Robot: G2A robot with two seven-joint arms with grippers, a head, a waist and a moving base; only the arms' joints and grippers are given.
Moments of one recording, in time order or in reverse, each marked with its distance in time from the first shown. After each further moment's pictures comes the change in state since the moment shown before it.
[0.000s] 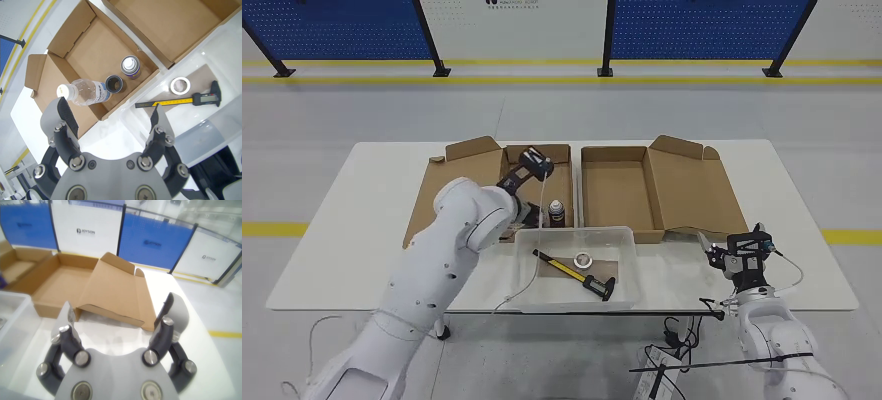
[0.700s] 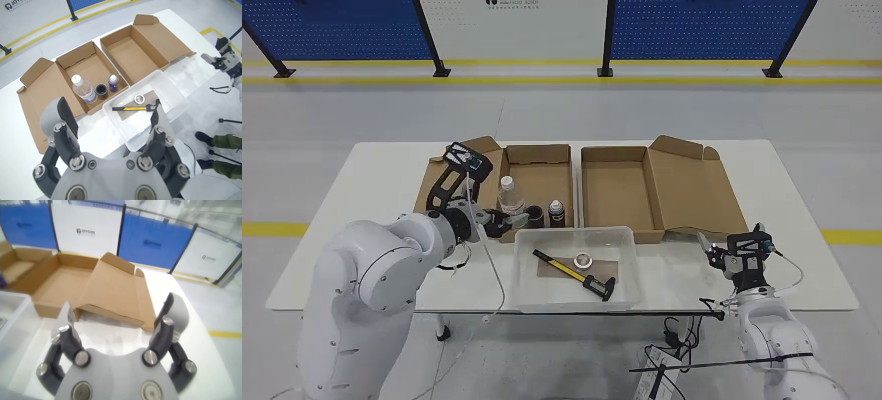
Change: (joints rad) left arm 0.310 0.052 -0.384 -0.434 -0.286 0.078 0.028; right arm 0.000 0.000 0.000 0.000 0.000 0.000 0.000
